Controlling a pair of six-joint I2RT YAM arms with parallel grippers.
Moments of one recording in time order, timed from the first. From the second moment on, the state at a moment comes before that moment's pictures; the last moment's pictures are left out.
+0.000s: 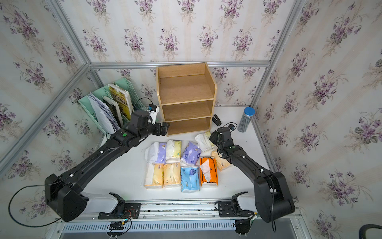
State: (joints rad) left arm -0.51 1.34 1.20 -0.38 -0.07 -0.20; right arm 0.31 1.36 0.75 -0.08 0.08 0.80
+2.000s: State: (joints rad) left arm -0.04 1.50 0.43 0.65 -0.27 0.06; right arm 0.03 1.53 0.11 1.35 0.21 0.11
